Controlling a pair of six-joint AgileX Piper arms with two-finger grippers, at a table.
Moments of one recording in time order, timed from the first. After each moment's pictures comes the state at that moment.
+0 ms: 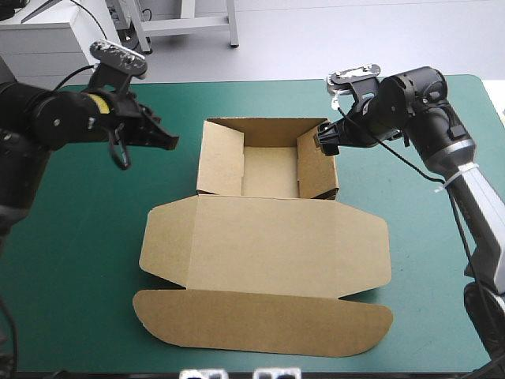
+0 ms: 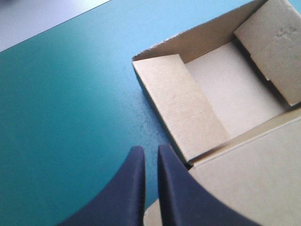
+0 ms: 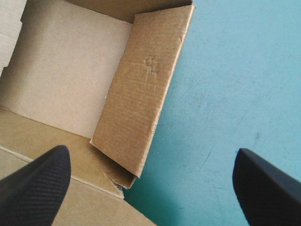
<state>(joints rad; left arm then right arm) -0.37 1.41 -1.83 -0.05 1.24 0.19 0.33 1.66 -1.84 0.00 1.24 0.04</state>
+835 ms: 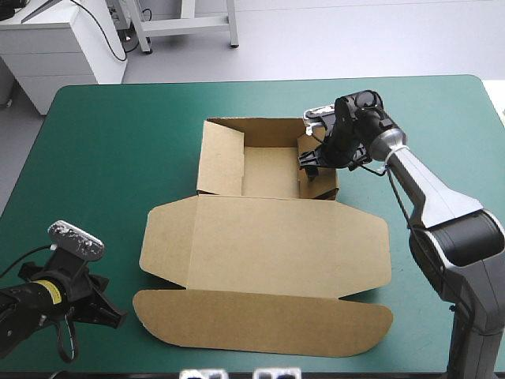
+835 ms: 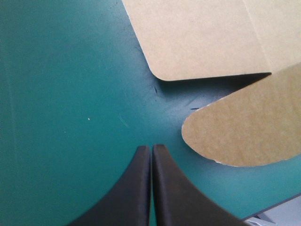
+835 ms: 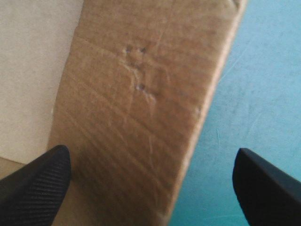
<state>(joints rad) -0.37 0.68 -0.84 0.03 1.24 0.15 0.33 1.99 -1.84 0.01 1.19 0.05</state>
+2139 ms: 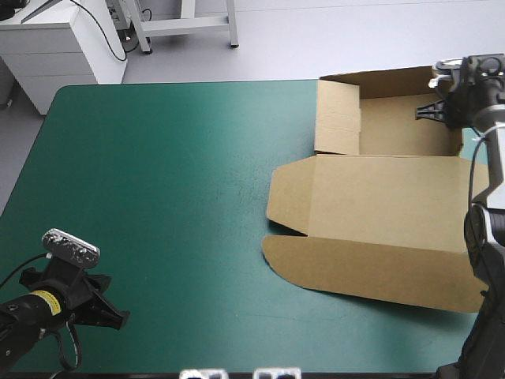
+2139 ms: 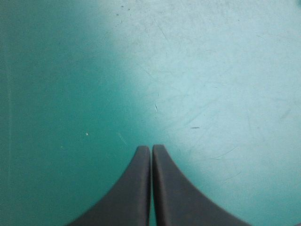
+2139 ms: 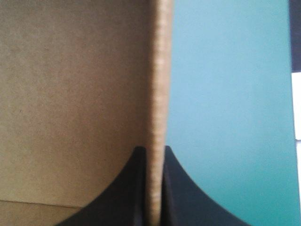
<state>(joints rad) -0.37 0.60 -0.75 0.03 1.13 0.11 -0.15 2.02 -2.07 -0.18 1.20 -0.01</state>
